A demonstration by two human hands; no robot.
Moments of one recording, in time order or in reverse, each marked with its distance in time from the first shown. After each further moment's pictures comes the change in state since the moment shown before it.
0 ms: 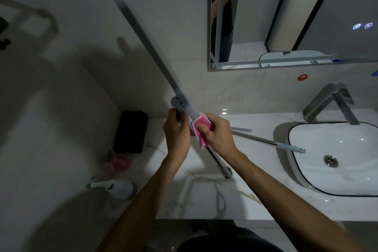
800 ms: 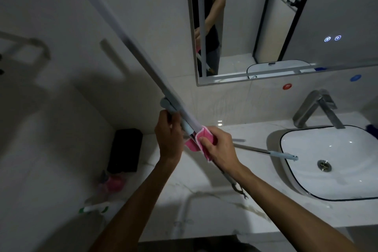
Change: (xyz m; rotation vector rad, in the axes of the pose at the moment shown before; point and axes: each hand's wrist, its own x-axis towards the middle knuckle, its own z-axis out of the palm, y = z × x) left_hand 0.021 0.021 0.009 -0.091 -0.014 0.141; right_hand -0.007 0.015 -0.026 0.025 0.084 -0.014
